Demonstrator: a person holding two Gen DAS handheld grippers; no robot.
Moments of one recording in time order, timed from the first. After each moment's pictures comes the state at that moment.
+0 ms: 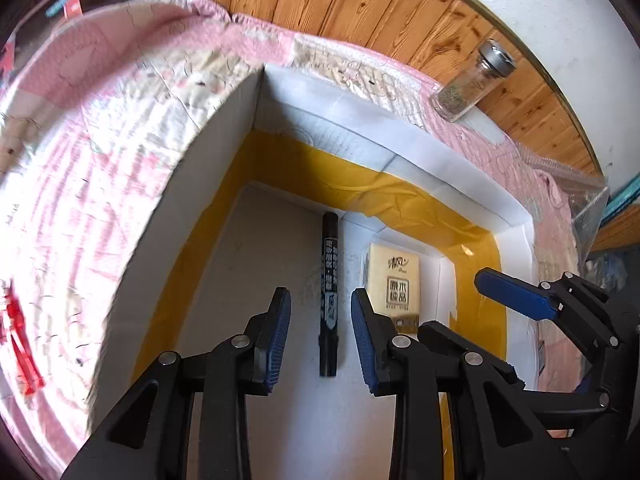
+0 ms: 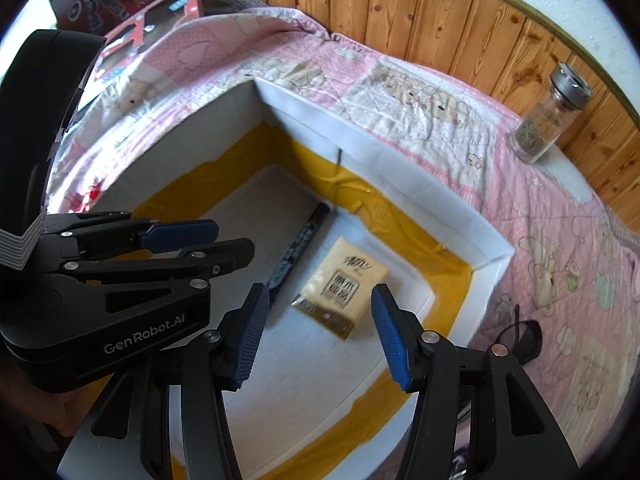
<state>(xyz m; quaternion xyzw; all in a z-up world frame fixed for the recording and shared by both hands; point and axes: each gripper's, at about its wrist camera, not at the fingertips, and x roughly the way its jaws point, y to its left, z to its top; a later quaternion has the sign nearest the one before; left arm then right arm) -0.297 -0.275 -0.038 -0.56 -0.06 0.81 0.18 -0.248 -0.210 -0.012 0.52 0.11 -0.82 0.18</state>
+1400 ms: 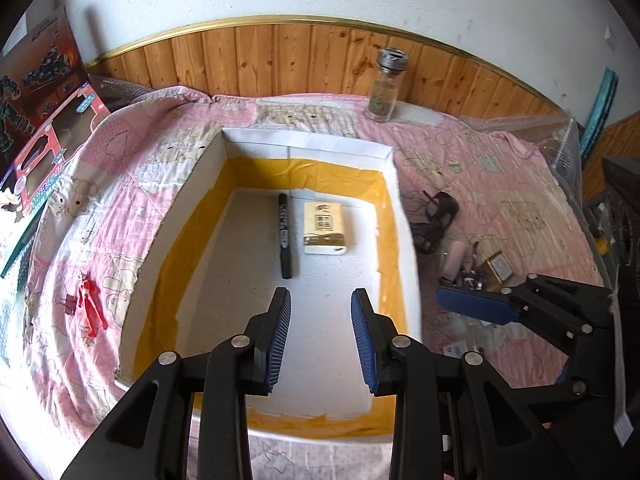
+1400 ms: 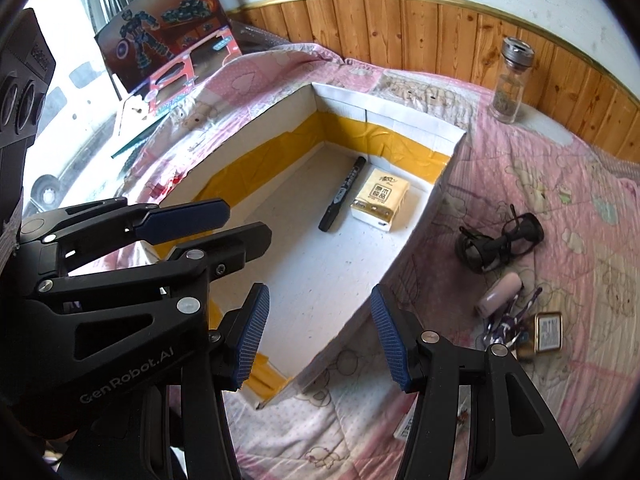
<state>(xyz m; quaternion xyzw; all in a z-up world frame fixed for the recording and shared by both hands) -0.126 -0.250 0.054 -0.46 0.05 0.86 0.20 -0.095 -0.164 0.032 0.48 0.02 -0.85 0.21</state>
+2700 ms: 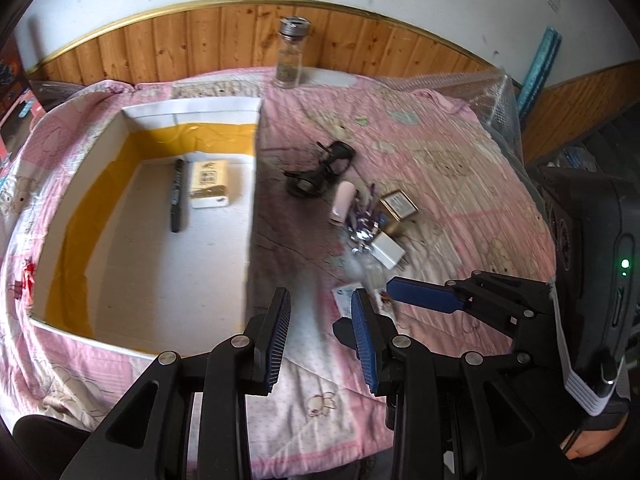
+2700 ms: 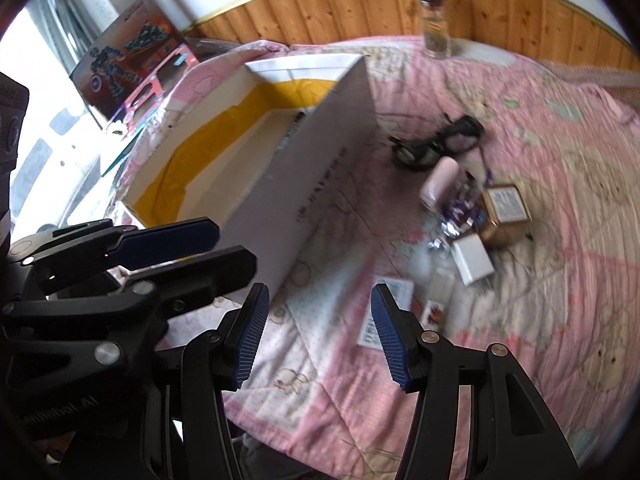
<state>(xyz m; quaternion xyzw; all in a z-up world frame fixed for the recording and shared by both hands) -0.043 -0.173 0.039 -0.49 0.06 0.82 0.29 -0.026 -0.063 -0.005 0.50 -0.07 -0.84 0.16</state>
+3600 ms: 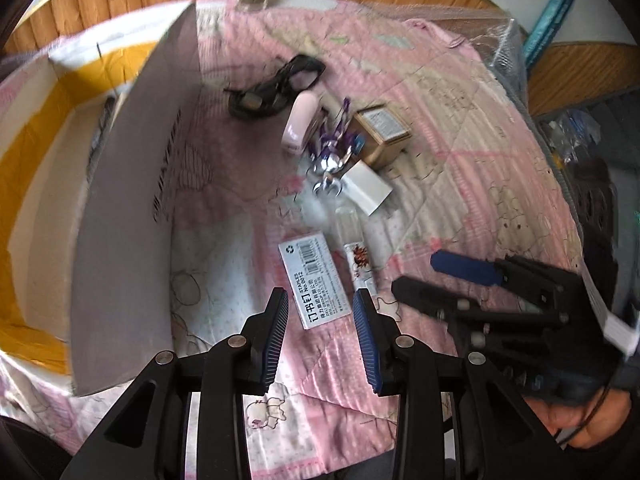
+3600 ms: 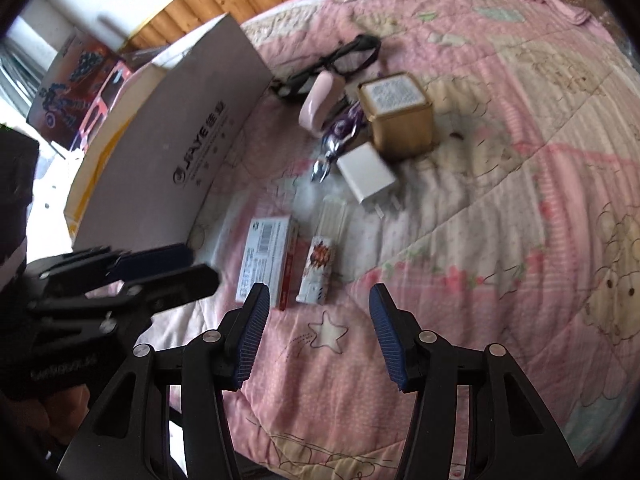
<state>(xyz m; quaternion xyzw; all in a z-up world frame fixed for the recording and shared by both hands) -0.048 -0.112 -0.051 -0.59 0.07 0.75 0.30 -0.020 0.018 -0.082 0.55 -0.13 -0.82 0.12</state>
